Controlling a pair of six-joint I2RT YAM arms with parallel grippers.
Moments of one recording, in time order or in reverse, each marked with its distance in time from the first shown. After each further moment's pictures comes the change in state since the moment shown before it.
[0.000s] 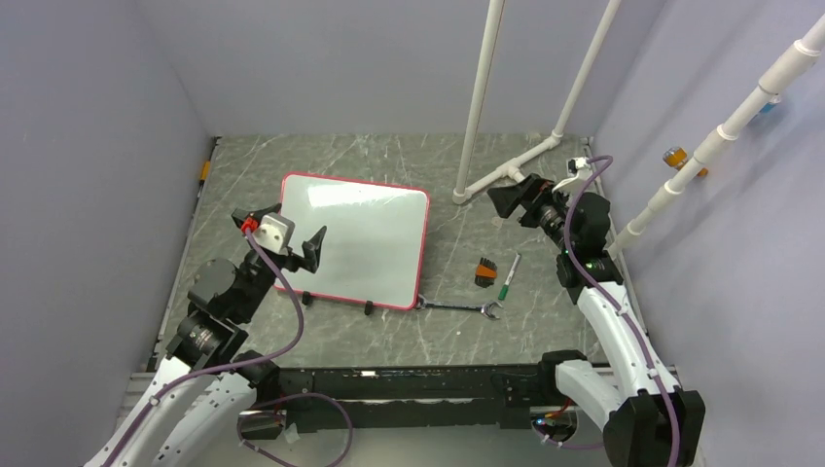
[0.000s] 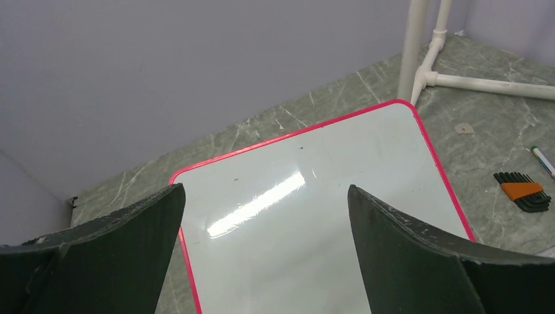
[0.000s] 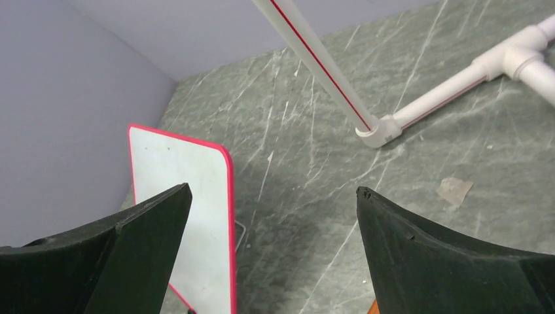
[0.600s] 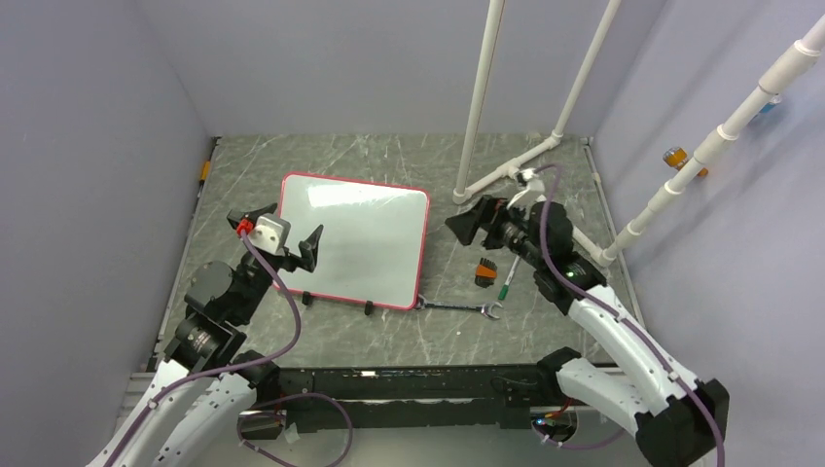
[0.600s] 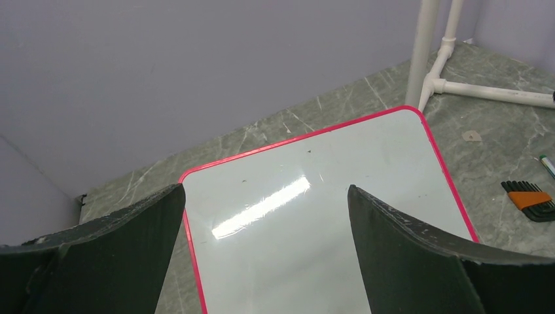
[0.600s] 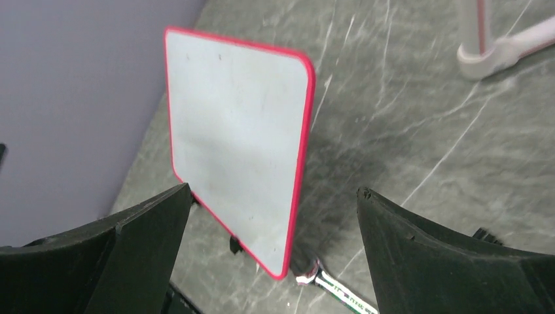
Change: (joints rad) left arm 0.000 -0.019 0.000 0.002 -0.027 0.000; right arm 0.330 -0.050 0.034 -0.187 0.140 0.027
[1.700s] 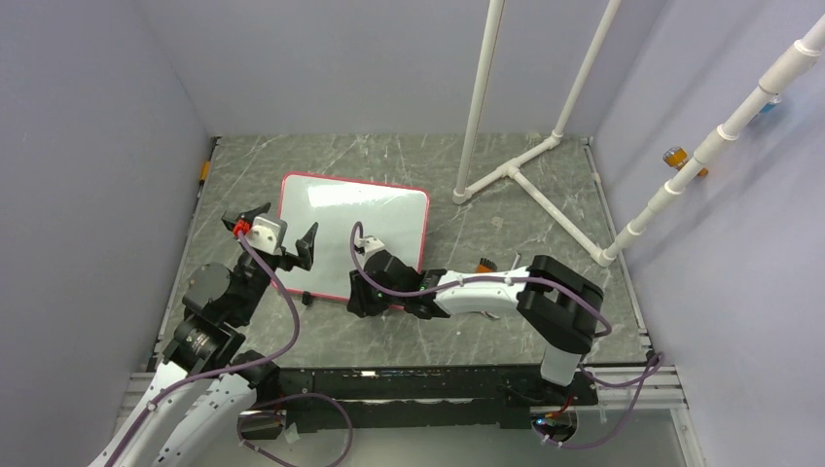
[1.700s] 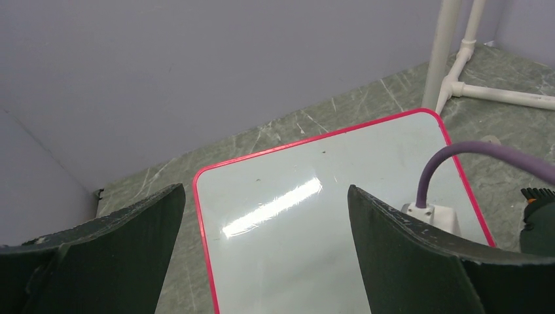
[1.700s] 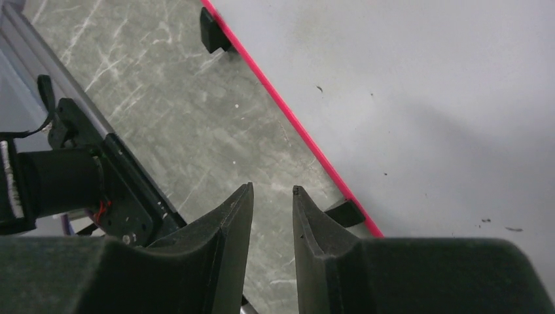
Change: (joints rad) left arm 0.000 -0.011 0.000 0.001 -0.047 0.016; right arm 0.718 0.859 0.246 0.174 0.190 0.075
